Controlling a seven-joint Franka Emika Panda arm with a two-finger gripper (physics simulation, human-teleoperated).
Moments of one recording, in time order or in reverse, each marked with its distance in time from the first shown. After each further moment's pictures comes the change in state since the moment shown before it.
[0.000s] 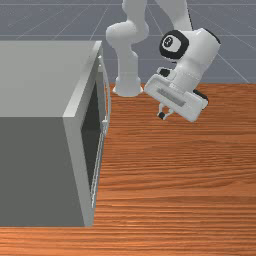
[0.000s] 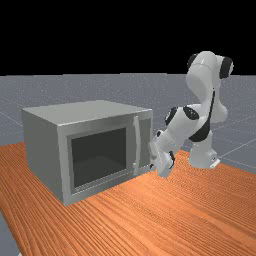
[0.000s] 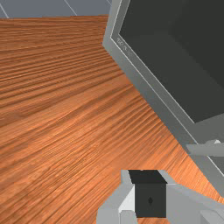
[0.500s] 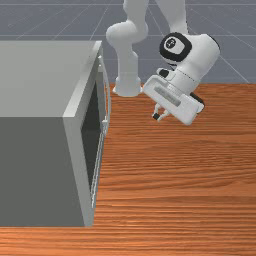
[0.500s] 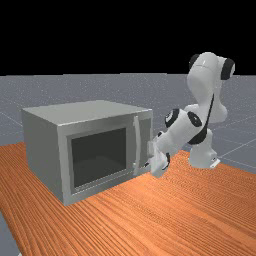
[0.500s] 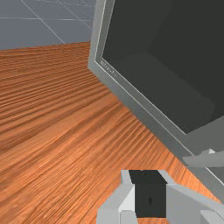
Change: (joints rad) arm 0.065 0.031 -0.077 0.003 -0.167 -0.002 0.232
